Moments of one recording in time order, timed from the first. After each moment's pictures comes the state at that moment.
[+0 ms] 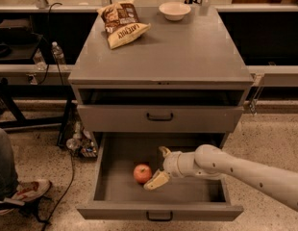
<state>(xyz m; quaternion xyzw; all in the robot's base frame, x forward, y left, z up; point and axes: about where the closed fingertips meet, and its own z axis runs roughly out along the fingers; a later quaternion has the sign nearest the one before) 0.555 -0.020 0.459 -0.50 0.74 0.26 0.37</state>
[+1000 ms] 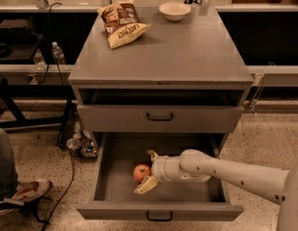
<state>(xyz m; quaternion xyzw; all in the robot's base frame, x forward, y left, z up) 0.555 0.025 0.421 -0.54 0.71 0.25 0.38</state>
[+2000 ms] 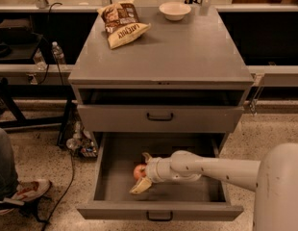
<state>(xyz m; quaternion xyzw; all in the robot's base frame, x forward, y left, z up) 0.566 0.047 0.382 -0.54 0.72 0.24 0.36</state>
